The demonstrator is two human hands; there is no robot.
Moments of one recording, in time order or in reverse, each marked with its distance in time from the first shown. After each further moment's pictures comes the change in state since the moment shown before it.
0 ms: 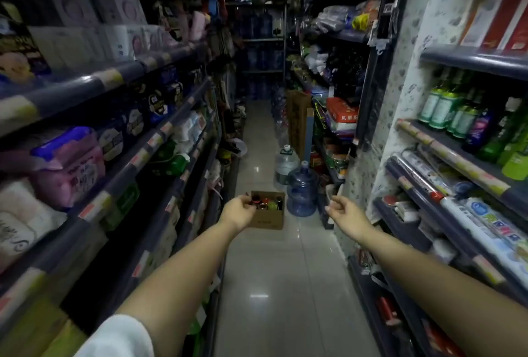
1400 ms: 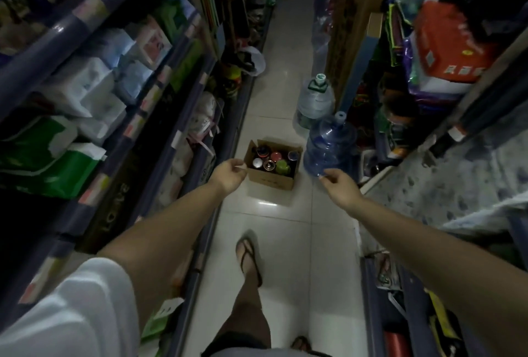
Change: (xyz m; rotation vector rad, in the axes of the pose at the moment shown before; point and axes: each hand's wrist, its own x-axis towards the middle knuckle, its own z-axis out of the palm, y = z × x) left_hand 0.490 -0.037 0.101 -0.111 -0.044 -0.391; right_hand 0.517 0.090 0.090 -0.112 -0.289 0.248
